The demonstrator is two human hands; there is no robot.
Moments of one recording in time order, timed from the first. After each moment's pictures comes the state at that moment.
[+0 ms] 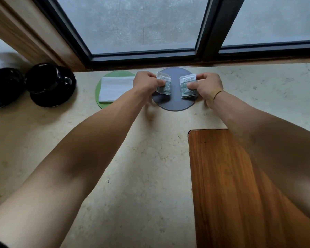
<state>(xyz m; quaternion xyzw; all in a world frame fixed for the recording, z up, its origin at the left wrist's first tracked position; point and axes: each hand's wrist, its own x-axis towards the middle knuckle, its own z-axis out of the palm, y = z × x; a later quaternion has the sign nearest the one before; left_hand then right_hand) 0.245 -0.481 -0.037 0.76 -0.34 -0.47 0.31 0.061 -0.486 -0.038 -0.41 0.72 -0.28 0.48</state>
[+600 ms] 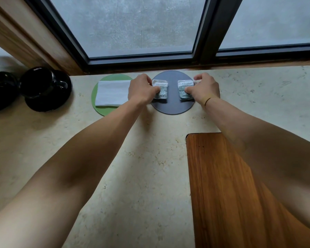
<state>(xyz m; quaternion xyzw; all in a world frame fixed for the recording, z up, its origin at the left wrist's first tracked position) 0.250 -0.476 -0.046 0.78 -0.50 -0.29 0.22 0.063 -0.491 -0.049 -0.51 0.77 -0.20 0.33</state>
